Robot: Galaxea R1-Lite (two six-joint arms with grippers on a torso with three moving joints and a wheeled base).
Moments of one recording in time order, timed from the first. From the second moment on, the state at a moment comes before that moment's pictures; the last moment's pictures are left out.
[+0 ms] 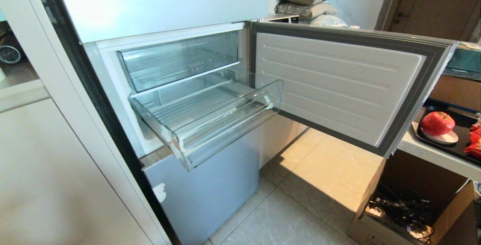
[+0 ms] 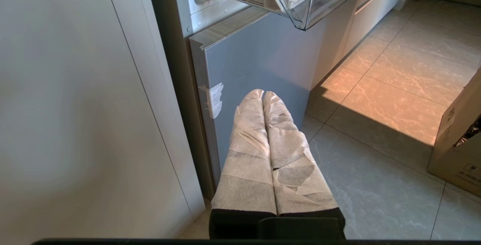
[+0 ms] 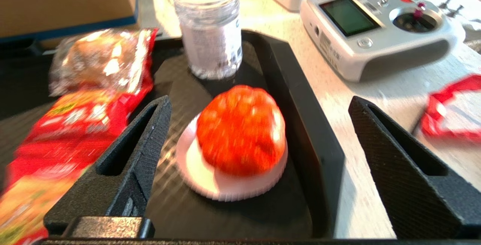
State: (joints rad) left arm 0.00 0.00 0.00 0.00 0.00 0.00; right arm -0.93 2.07 -1.00 -1.00 -0.08 0.08
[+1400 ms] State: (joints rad) left arm 0.00 0.00 0.00 0.00 0.00 0.00; right arm -0.90 2.34 -1.23 -1.02 -0.08 0.09
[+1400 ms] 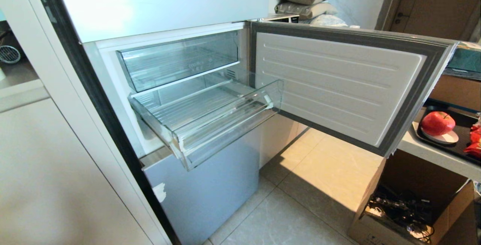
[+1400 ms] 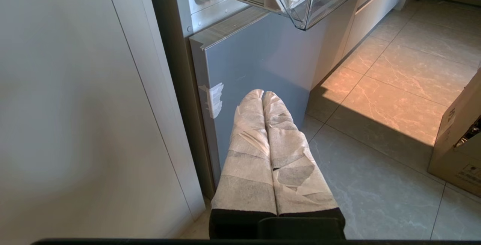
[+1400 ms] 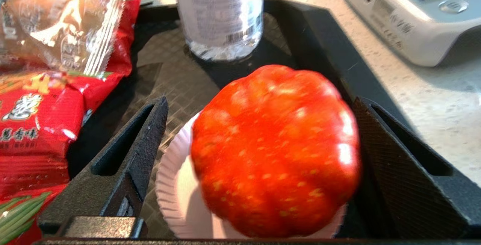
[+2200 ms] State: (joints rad) left arm 0.00 0.00 0.00 0.00 0.00 0.00; right arm -0.90 2.31 -1.21 -1.01 -0.10 0.09
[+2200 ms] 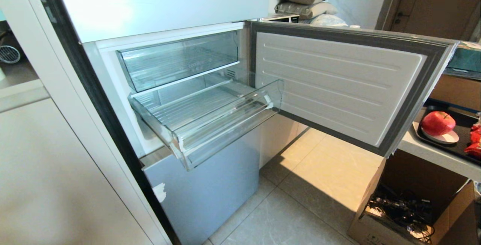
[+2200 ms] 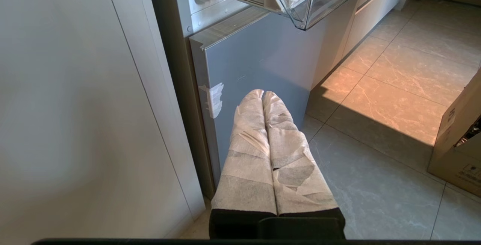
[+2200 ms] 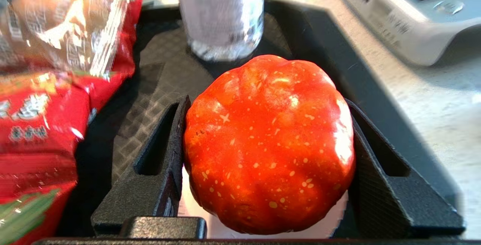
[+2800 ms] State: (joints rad) left arm 0.00 0.00 0.00 0.00 0.00 0.00; right arm -0.90 1.74 -0.79 -1.01 -0.09 0.03
